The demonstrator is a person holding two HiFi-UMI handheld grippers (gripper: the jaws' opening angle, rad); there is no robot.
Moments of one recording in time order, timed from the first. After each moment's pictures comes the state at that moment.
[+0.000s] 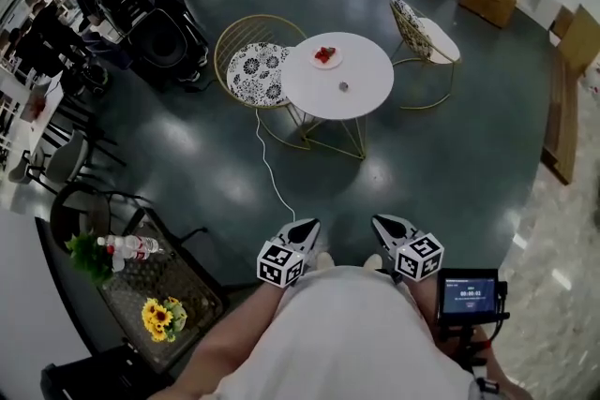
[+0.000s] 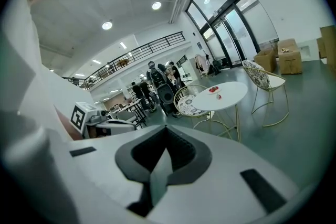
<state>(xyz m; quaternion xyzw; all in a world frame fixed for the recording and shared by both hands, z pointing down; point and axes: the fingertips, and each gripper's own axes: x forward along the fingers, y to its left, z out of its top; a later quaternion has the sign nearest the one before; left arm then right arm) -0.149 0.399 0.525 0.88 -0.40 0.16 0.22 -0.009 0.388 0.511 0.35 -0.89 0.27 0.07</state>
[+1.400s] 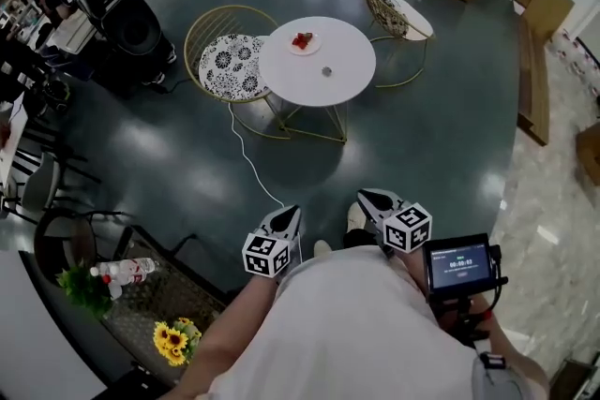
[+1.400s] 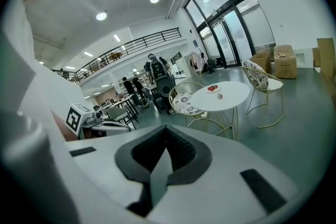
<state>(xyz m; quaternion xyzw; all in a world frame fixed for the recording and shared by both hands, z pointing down) -0.233 0.364 0.548 0.88 -0.40 0.14 0.24 -0.079 0.346 0.517 0.38 -0.88 0.26 0.11</state>
